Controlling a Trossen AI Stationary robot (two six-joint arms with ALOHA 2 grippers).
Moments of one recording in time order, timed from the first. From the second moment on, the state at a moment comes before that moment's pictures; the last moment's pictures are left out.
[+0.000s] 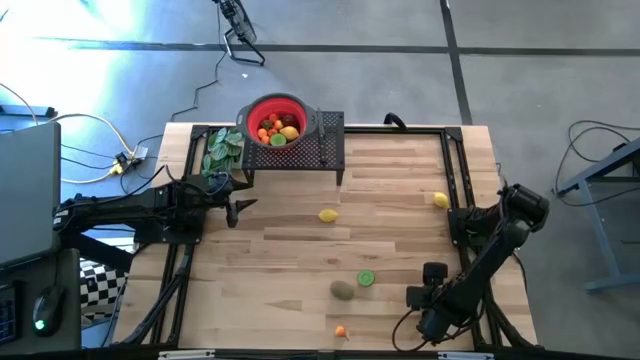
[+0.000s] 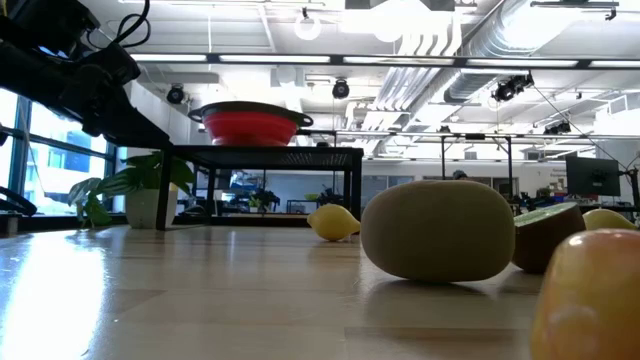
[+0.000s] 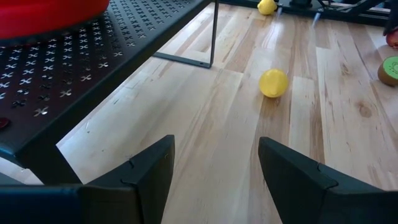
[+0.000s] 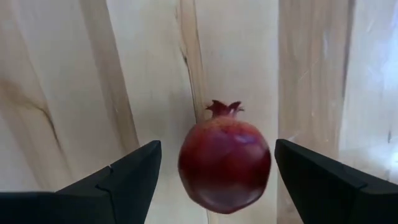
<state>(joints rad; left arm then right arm) 0.19 0.29 0.17 -0.21 -0.15 -0.09 0.96 1.73 1.03 -0.91 0.07 1.09</state>
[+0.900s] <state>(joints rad) 0.19 0.29 0.17 -0.21 -0.15 -0.09 0.96 1.76 1.03 -0.92 0.04 1.11</state>
